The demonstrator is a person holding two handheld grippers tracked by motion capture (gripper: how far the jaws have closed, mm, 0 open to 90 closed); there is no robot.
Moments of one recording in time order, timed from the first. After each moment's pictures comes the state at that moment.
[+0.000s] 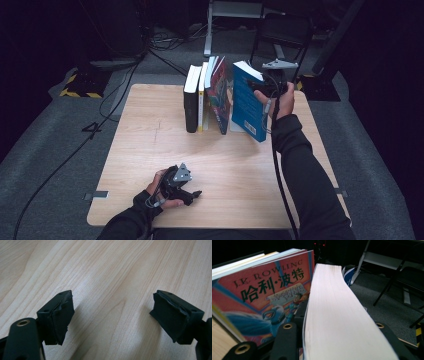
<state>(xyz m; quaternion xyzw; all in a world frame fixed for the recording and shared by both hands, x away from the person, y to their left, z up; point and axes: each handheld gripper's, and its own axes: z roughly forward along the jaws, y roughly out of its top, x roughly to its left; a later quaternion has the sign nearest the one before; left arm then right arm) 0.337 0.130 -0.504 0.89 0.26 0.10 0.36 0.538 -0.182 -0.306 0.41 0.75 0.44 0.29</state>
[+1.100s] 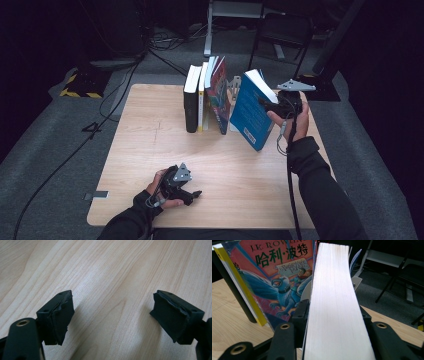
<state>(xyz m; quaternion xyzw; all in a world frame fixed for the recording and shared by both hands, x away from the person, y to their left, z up) 0.338 0.130 -0.504 0.89 0.26 0.10 0.36 0.489 -0.218 -0.328 0.40 0.75 0.44 0.28</state>
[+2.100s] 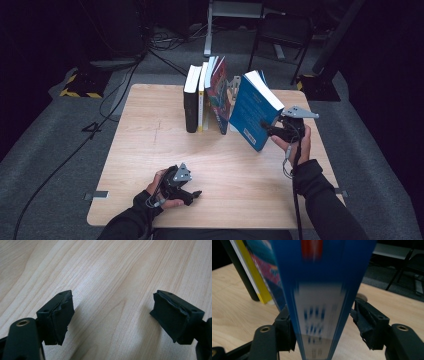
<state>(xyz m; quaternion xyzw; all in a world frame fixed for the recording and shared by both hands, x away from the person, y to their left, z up) 0.338 0.130 -0.504 0.89 0.26 0.10 0.36 0.457 -0.244 -0.399 0.40 0.75 0.45 0.26</state>
